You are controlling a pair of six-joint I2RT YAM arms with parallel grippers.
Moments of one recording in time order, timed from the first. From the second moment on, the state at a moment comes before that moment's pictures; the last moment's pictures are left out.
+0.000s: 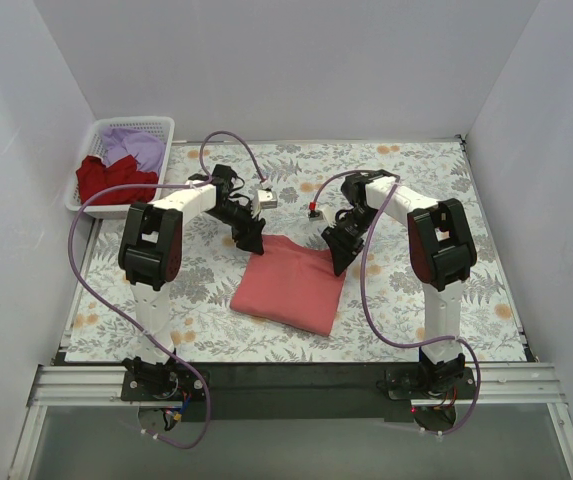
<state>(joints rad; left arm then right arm) -0.29 2.11 1.53 -0.83 0.85 0.93 0.40 2.08 1.55 -1.20 -0.69 -0.69</state>
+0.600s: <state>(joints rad) -0.29 2.06 1.46 -0.81 0.85 0.94 0.40 2.04 1.54 -1.20 -0.68 -0.69</state>
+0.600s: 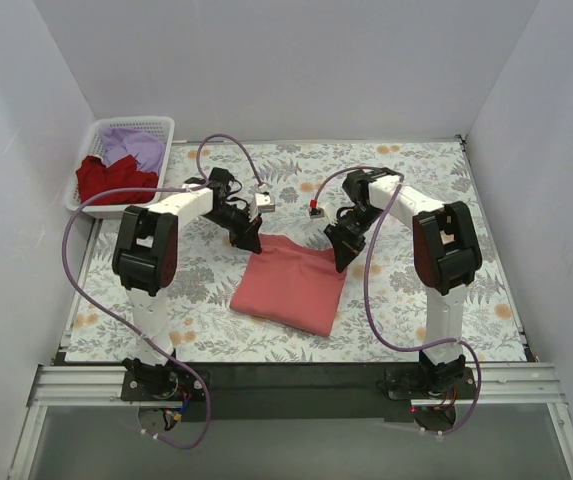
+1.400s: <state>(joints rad) -0.26 2.21 1.64 -0.66 0.85 0.81 0.32 2.29 1.85 -1.22 -0.58 -0.74</state>
